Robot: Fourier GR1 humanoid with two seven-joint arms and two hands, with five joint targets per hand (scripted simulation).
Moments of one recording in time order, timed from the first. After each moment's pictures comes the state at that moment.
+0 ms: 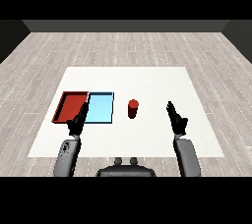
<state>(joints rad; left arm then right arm) 0.01 0.10 -0.02 -1.57 -0.01 -0.02 -0.01 0.00 -0.12 -0.01 -1.59 0.02 0.01 0.02</state>
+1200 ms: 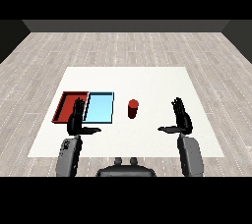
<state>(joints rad) -0.01 0.04 0.05 -1.58 0.06 -0.09 -0.45 -0.03 -0.13 -0.13 -1.52 -0.12 0.20 -0.35</state>
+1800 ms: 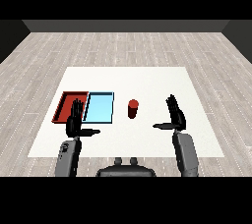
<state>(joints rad) 0.02 0.04 0.05 -1.62 0.08 -0.09 -0.45 -0.10 -0.10 -0.10 -1.48 -0.10 0.17 -0.30</state>
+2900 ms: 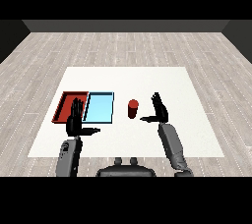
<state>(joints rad) 0.01 0.03 0.05 -1.61 0.09 -0.07 -0.45 -0.32 -0.02 -0.05 -1.11 -0.17 0.10 -0.37</state>
